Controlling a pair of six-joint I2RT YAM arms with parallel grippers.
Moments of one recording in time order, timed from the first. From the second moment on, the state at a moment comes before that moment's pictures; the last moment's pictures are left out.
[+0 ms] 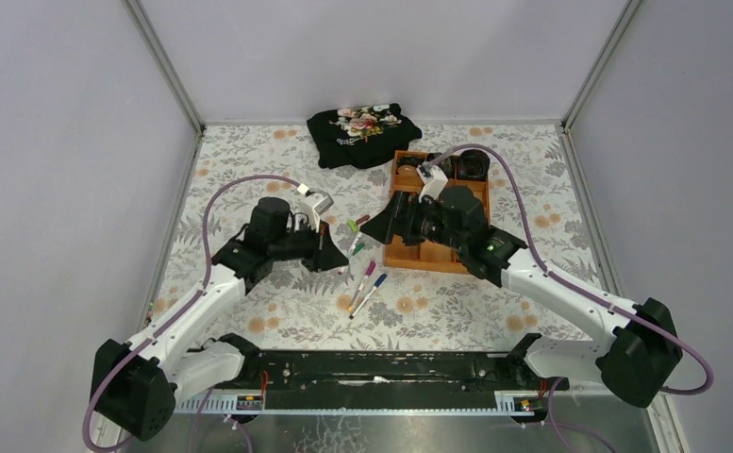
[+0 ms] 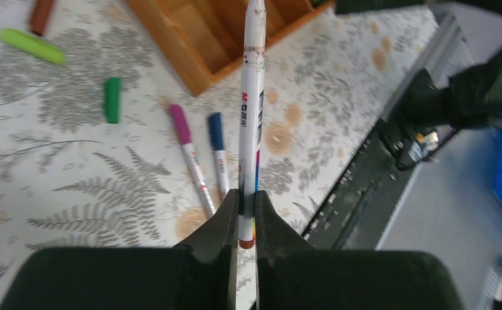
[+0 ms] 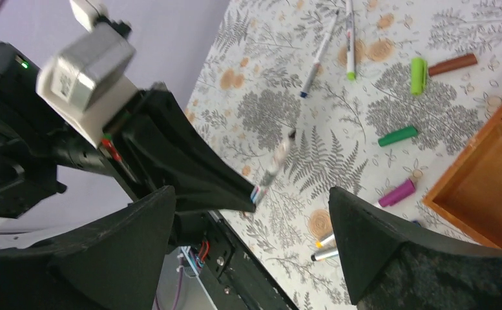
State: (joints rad) left arm -0.43 1.05 0.72 -0.28 0.62 -0.25; right arm 0.75 1.20 0.87 -0.01 -0.22 0.77
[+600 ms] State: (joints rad) left arm -0.46 1.01 0.71 -0.23 0.77 -0.26; right arm 0.75 1.35 0.93 0.05 -0.31 0.75
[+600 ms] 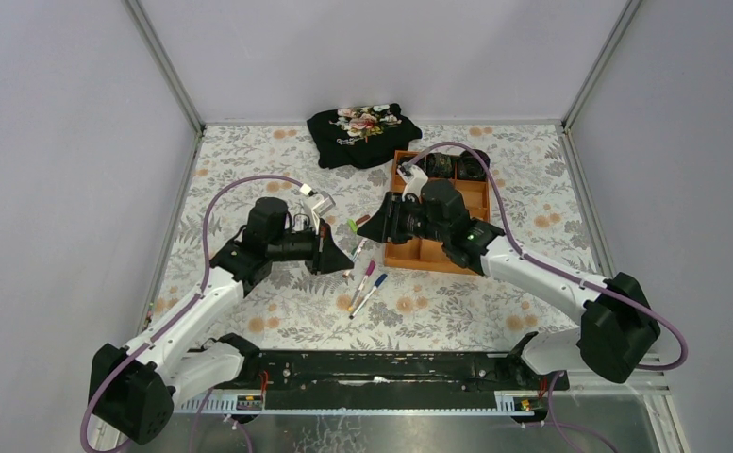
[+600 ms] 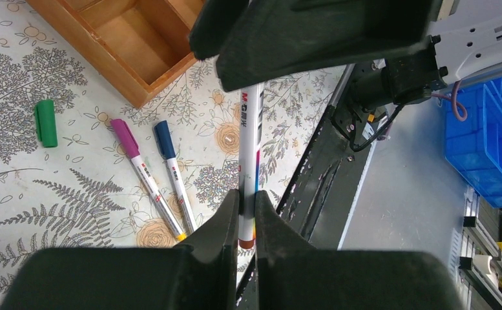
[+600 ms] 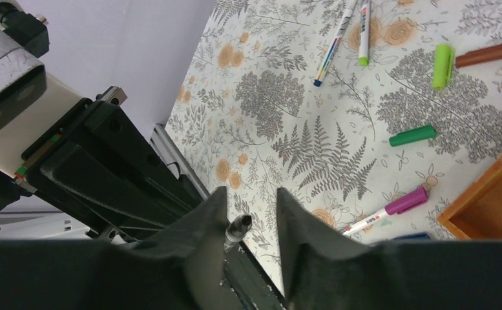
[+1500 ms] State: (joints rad) left arm -0.38 0.92 0.71 -0.25 0.41 -0.27; right arm 0.74 1.45 1.02 0.01 -0.34 0.60
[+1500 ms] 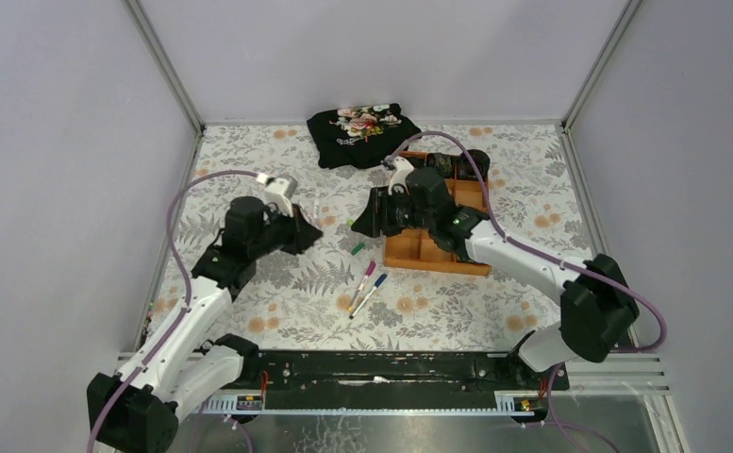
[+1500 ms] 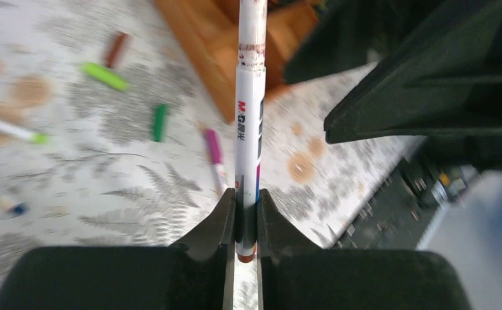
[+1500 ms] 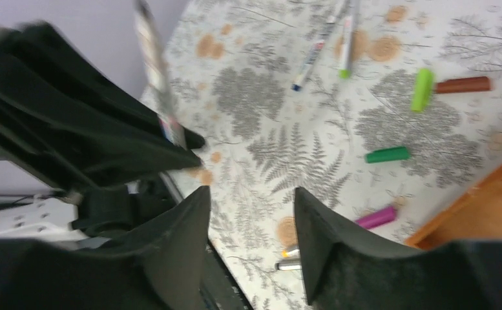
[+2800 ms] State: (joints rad) left arm -0.14 0.76 0.71 -0.32 0.09 -0.30; right arm 0.77 2.35 1.95 -0.63 0.01 0.21
